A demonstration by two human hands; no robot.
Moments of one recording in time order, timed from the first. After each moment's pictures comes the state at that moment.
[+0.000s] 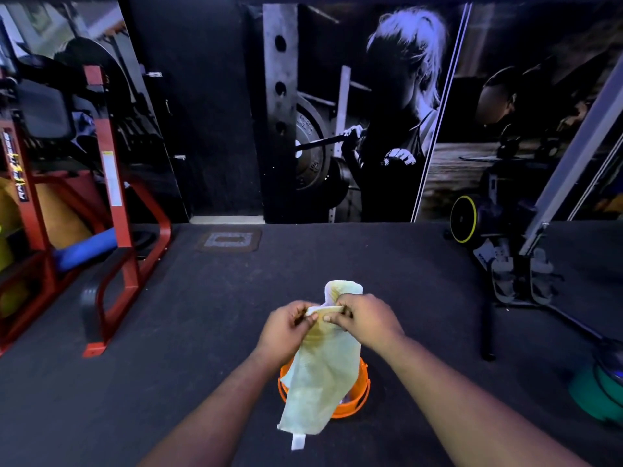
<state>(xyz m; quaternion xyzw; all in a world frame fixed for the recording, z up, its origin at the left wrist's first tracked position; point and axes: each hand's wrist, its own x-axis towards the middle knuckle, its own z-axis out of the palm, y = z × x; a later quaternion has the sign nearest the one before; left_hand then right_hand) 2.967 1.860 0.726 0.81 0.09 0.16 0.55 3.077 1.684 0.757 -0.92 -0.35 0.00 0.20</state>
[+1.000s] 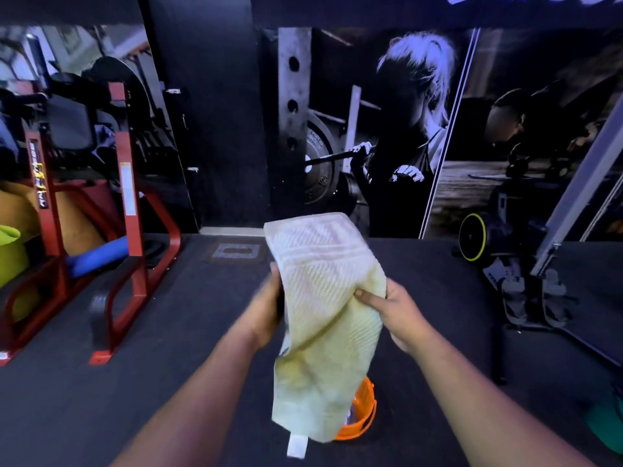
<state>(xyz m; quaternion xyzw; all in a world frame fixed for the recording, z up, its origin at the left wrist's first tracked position) 2.954 1.876 0.831 0.59 0.13 0.12 0.79 3.080 1.672 0.805 -0.63 -0.19 0.21 0.72</state>
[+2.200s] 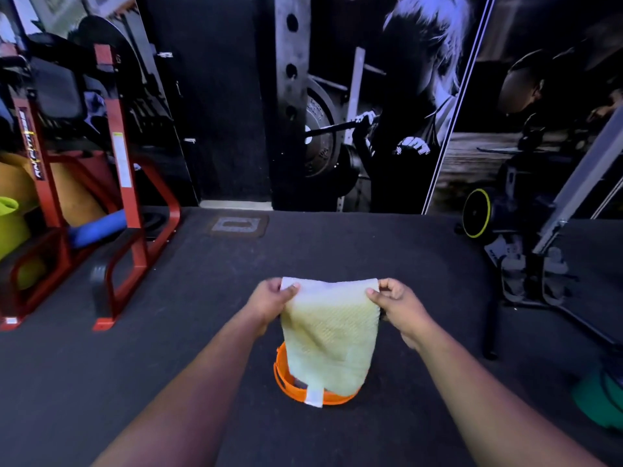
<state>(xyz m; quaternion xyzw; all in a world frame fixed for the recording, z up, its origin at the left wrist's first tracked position) 3.009 1.868 0.730 0.73 0.27 0.08 0.63 3.124 1.618 0.742 -0.71 -0.13 0.23 0.65</state>
